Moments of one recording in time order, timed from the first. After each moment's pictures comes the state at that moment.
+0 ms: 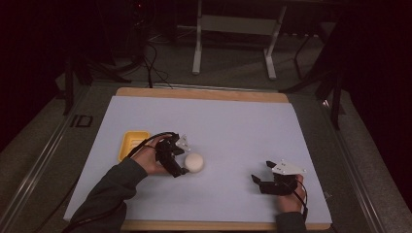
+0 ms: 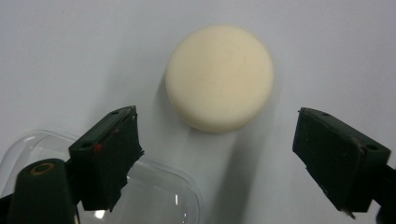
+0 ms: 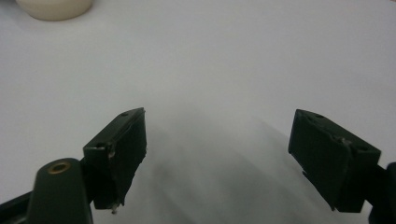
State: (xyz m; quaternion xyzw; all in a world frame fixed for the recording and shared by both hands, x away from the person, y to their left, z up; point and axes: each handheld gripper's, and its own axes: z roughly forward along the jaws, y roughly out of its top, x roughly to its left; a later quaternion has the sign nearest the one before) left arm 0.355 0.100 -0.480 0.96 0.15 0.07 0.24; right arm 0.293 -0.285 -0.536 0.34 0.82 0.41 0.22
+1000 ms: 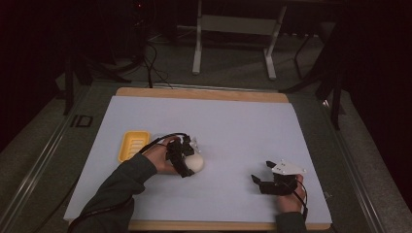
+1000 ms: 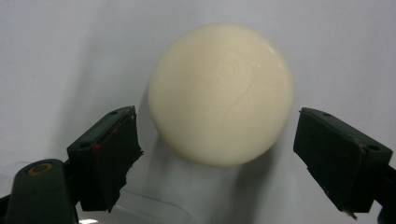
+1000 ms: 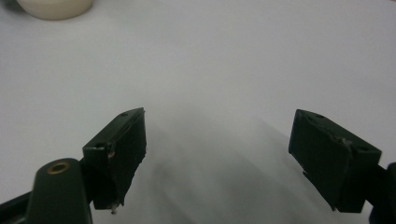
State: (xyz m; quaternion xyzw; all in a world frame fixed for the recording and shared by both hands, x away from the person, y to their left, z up) left arm 0.370 0.071 -0.497 0.97 0.13 0.04 0.19; right arm 0.293 -0.285 -0.536 0.34 0.82 0.41 0.22
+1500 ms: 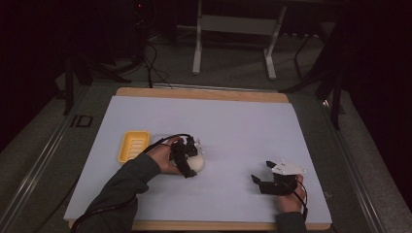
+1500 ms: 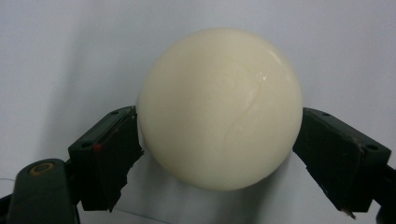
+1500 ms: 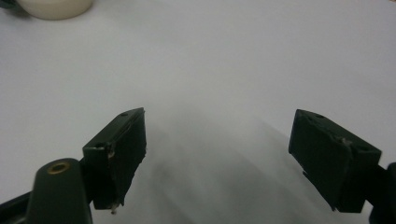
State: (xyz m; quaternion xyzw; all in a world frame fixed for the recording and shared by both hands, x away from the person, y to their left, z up) left arm 0.374 0.060 -0.504 0.98 0.13 0.03 0.17; right arm 0.292 -0.285 -0.536 0.34 0.82 0.41 0.22
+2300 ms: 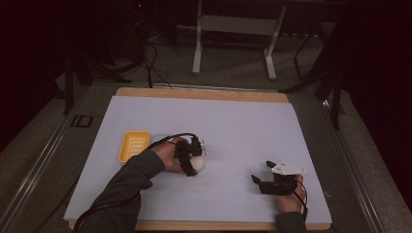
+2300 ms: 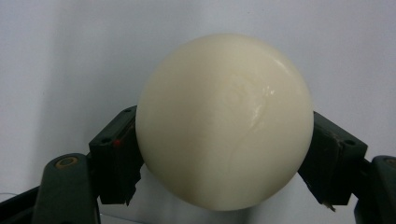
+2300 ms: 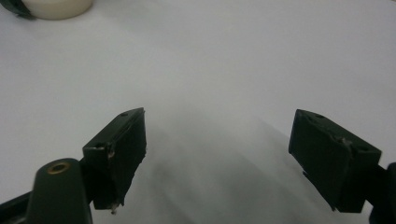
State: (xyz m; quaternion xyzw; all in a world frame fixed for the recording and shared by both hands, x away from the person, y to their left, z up) left arm 0.380 0.045 -0.505 0.99 0.11 0.02 0.12; right arm 0.293 -0.285 -0.536 0.34 0.82 0.41 0.22
